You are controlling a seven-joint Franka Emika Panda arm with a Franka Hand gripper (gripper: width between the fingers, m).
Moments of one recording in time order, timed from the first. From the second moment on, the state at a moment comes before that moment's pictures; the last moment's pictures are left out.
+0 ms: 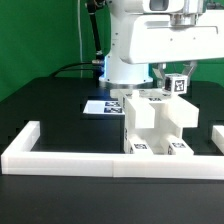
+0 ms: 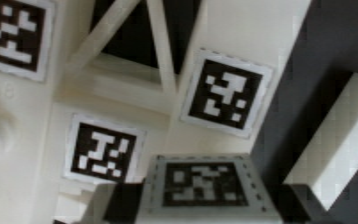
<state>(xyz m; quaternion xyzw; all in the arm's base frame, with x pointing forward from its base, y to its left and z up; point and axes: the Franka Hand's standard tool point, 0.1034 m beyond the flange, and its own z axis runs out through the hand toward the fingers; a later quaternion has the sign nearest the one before) 0.560 0.049 0.117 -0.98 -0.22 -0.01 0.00</state>
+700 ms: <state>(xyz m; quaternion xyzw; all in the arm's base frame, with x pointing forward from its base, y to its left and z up) 0.564 0.048 0.115 -0.98 -0.22 -0.01 0.00</state>
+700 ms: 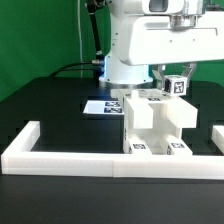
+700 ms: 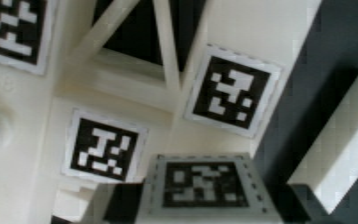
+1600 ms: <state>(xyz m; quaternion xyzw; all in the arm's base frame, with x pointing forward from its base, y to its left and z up) 0.564 0.048 0.116 -0.98 -0.20 -0.01 0.00</state>
